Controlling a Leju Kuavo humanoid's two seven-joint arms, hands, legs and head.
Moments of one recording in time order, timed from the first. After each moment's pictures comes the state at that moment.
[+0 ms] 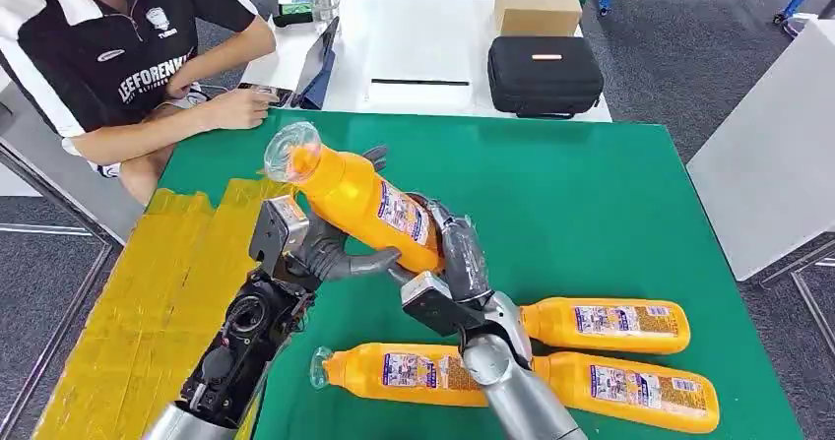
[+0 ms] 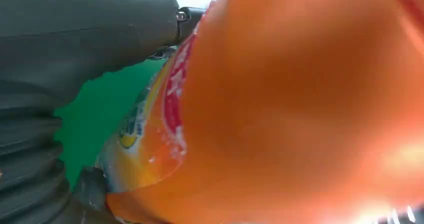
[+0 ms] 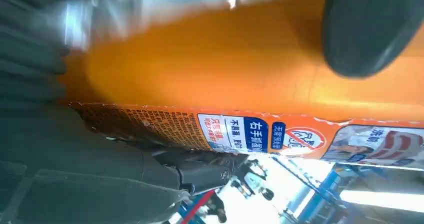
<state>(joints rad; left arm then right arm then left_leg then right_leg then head) -0.35 -0.13 -0.38 -1.31 -0.02 -0.20 -0.28 -0.27 0.18 0.47 -1.12 0.55 -0.48 -0.49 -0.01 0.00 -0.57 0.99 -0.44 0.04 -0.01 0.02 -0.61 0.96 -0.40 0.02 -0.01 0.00</state>
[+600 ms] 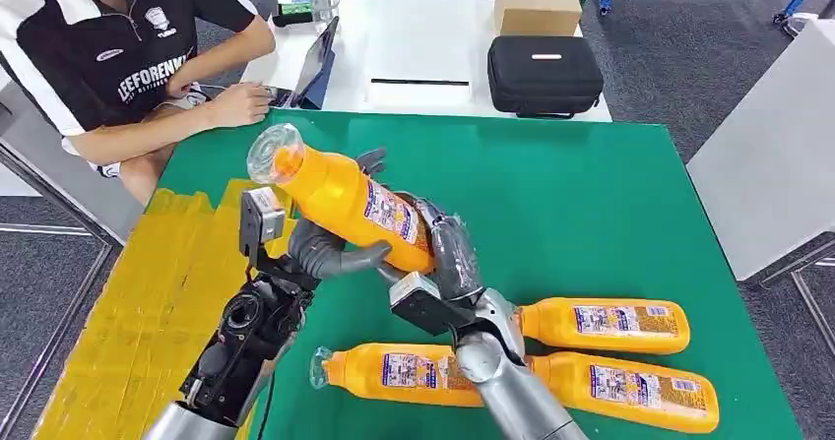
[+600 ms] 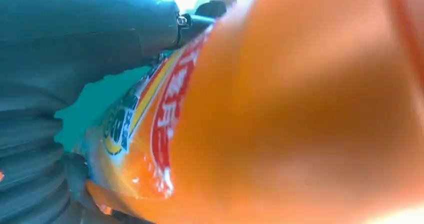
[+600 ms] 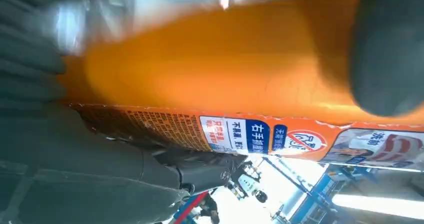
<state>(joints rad) -0.35 -0.14 -0.35 -1.29 0.16 -0.24 -0.29 -0.30 0.18 0.51 -1.09 0.54 -0.50 -0.49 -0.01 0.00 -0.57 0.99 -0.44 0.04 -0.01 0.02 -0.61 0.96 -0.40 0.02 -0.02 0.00</state>
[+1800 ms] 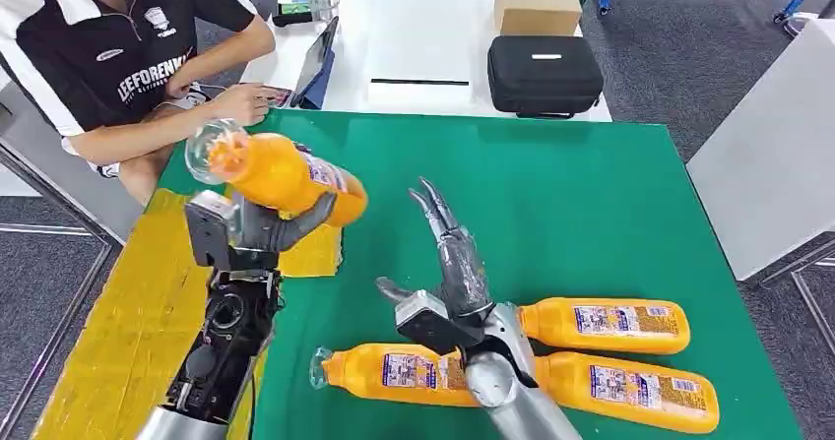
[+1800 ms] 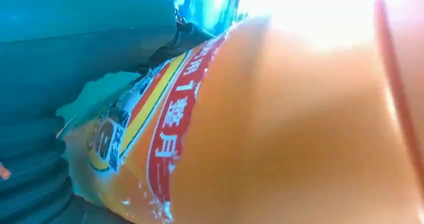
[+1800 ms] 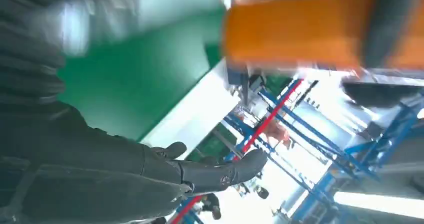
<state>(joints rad) -0.33 -0.13 -0.25 -1.34 -0.20 0.31 -0.47 -0.19 0.14 0.51 -1.28 0.59 -0.51 -0.42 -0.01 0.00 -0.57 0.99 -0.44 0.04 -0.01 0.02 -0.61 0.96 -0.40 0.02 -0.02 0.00</state>
